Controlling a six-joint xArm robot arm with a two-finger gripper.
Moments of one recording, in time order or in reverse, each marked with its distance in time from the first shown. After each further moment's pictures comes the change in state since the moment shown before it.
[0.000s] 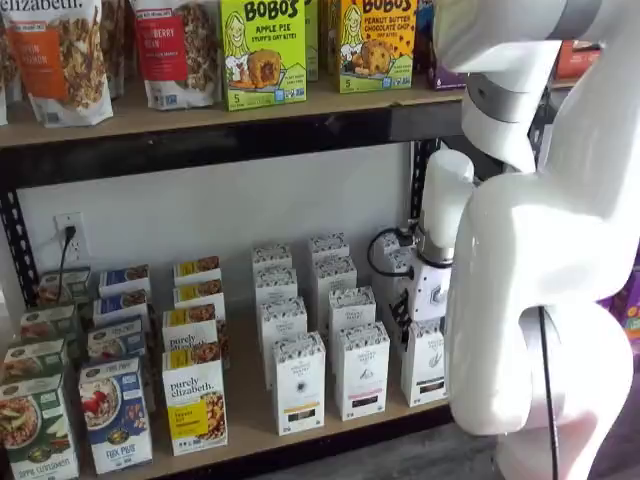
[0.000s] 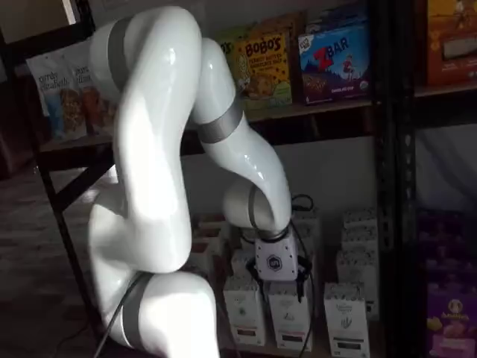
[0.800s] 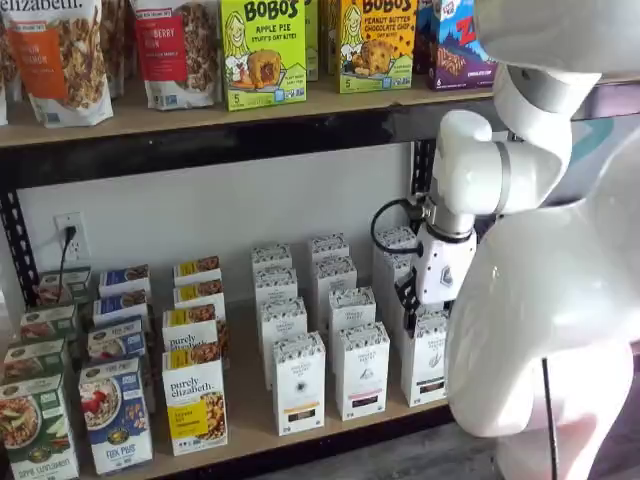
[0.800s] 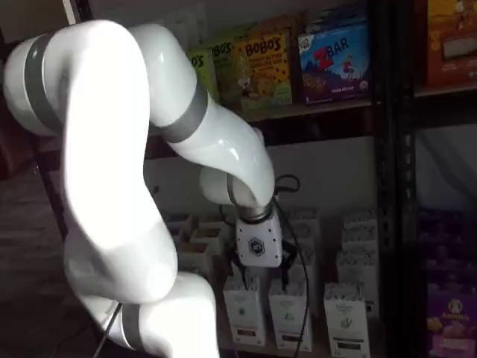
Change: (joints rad) arm 0.019 -0.419 0.162 0.023 0.275 0.009
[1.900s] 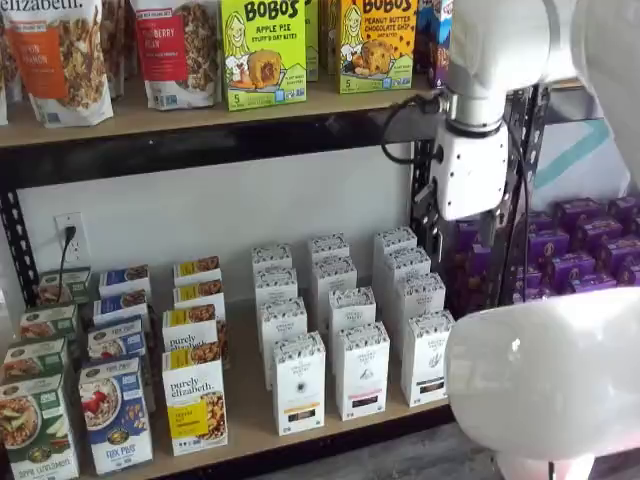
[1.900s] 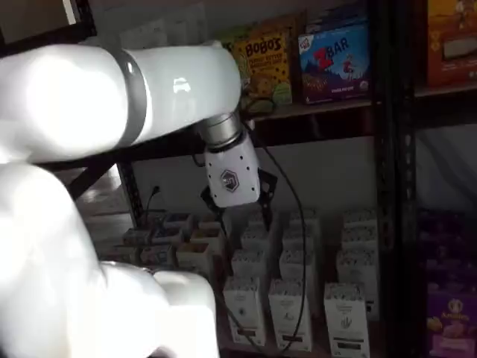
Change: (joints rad) arm 0.069 -0.556 -0.115 -0.137 0.648 0.147
